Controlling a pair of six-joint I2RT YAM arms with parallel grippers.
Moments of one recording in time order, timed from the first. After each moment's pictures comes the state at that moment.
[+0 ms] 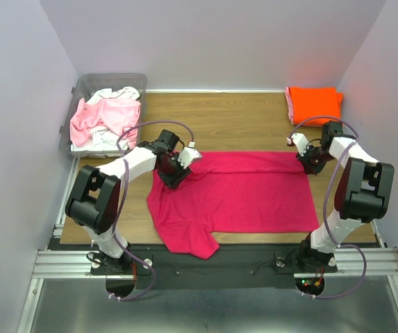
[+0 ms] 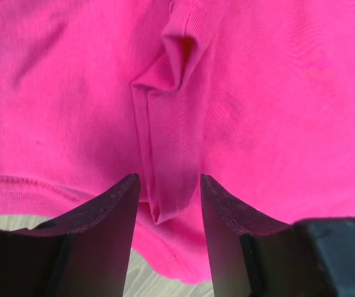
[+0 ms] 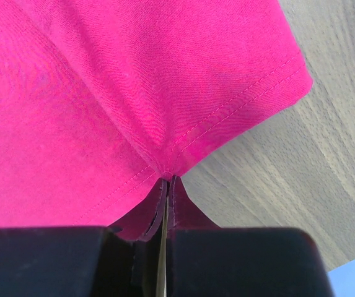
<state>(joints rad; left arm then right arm) -0.48 1.65 1.05 -0.62 0.24 0.48 -0.24 1.71 1.13 -0.73 -0.31 -1.09</state>
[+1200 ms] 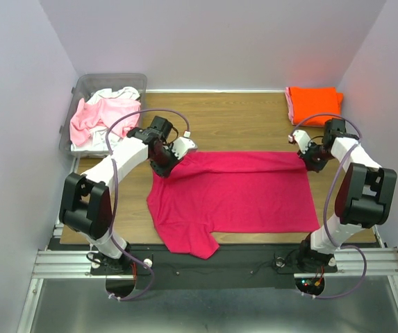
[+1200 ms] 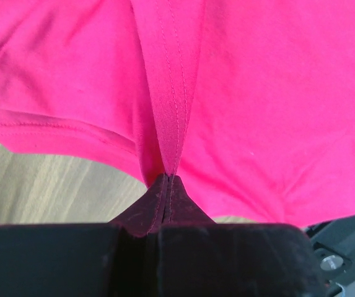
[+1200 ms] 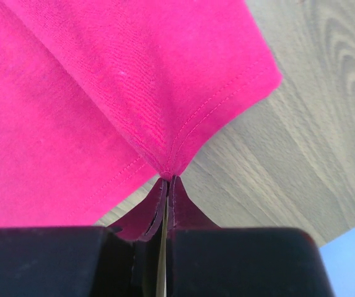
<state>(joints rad) -0.43 1.59 1.24 -0.90 0.24 0.55 -0.24 1.67 1.13 -0.73 -0.31 -1.09</state>
